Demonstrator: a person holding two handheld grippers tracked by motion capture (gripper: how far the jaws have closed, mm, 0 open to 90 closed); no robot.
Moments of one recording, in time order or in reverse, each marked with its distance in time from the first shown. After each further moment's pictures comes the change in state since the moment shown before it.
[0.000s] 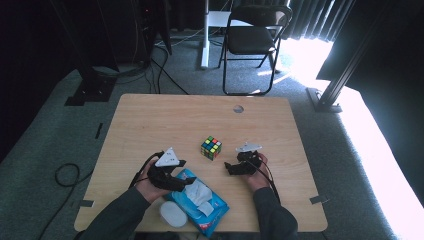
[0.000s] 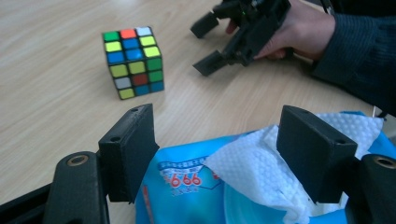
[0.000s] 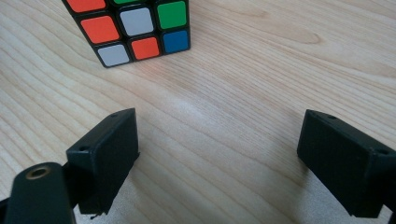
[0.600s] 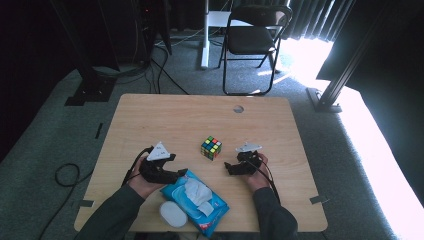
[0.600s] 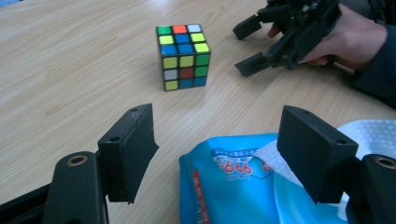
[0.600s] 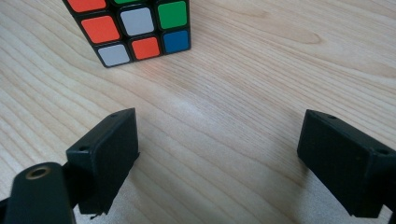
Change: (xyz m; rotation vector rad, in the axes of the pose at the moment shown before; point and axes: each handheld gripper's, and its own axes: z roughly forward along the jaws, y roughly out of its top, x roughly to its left) left arm 0.020 -0.005 -0.014 -0.022 0.107 -0.074; right arm 0.000 0.000 0.000 0.001 0.000 0.000
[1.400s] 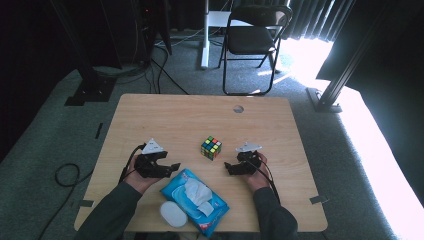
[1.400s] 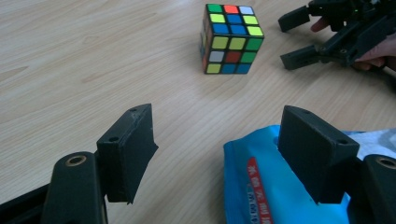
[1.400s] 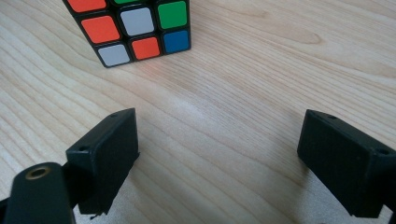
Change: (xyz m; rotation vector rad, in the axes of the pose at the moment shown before) left arm 0.031 -0.016 0.009 0.025 0.064 -0.116; right arm 0.000 0.000 0.000 0.000 0.002 0.000
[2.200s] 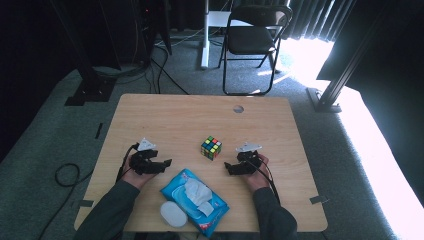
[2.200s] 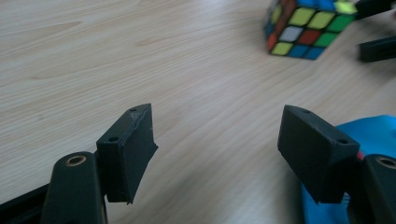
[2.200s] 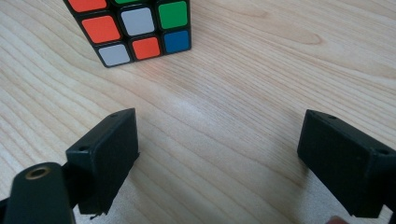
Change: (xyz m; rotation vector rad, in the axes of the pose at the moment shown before) left arm 0.038 -0.022 0.016 0.026 0.091 -0.117; right arm 0.000 0.000 0.000 0.000 0.003 -0.003
